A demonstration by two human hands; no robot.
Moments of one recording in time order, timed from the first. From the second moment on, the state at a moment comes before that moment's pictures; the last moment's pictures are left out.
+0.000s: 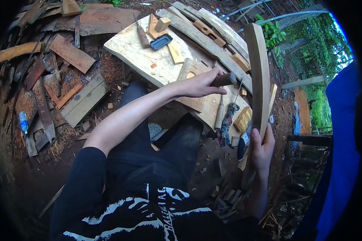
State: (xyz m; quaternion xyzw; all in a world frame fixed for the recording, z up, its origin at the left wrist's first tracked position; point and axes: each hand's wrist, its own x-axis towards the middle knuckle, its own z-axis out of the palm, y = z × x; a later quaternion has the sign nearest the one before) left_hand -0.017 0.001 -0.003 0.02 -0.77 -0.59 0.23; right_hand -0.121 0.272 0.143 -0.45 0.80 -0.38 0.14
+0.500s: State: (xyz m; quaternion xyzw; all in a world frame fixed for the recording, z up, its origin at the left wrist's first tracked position) left_hand -0.011 -0.014 0.002 0.05 -0.77 -0.59 0.22; right_hand -0.125 0.255 0.172 -0.43 0.80 -0.36 0.22
